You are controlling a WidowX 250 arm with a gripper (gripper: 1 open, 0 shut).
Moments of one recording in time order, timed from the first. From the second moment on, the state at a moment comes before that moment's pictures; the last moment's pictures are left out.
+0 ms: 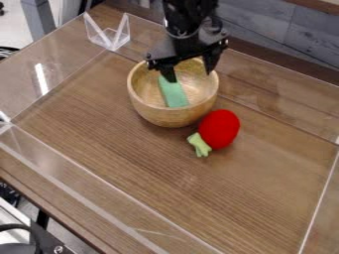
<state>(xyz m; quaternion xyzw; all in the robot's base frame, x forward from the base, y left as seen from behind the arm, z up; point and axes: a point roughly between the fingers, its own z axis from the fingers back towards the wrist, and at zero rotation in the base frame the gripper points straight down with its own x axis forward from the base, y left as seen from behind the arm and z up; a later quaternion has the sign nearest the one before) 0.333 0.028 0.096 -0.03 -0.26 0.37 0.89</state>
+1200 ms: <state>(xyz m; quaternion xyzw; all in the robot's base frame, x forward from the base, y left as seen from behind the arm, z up) 0.331 0.072 0.123 -0.04 -0.24 0.33 0.91</state>
